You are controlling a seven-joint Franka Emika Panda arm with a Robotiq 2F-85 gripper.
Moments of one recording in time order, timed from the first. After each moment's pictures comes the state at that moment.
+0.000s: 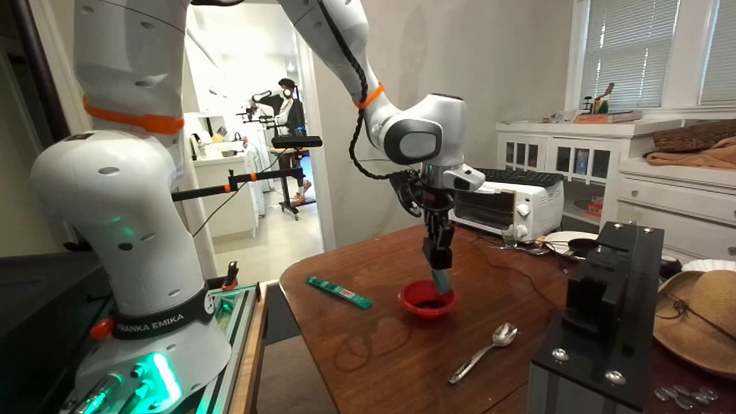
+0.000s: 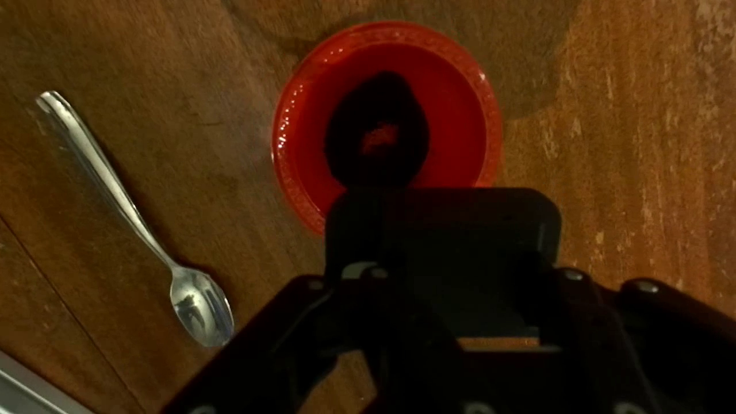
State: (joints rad) arm 0.12 0.26 0.10 -2.31 0.23 2.59 0.09
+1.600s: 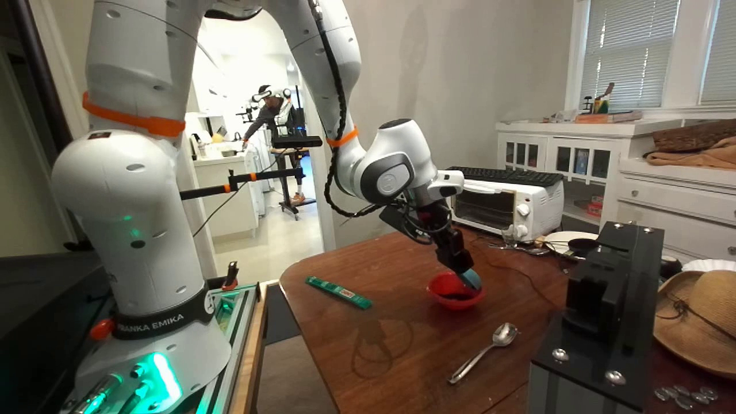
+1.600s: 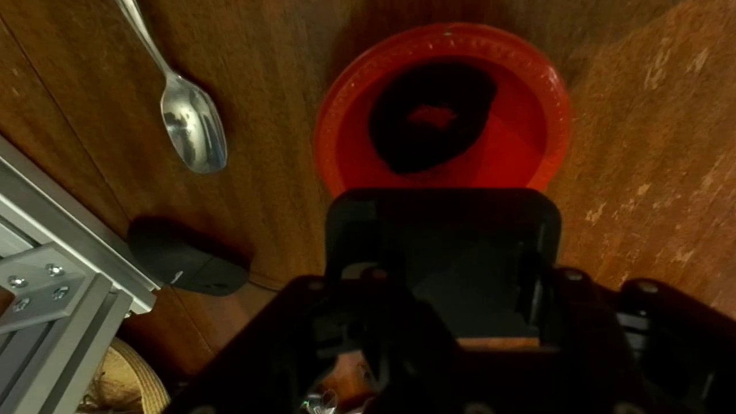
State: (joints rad) arm 0.31 0.34 -0.06 -2.49 -0.01 3.24 0.05
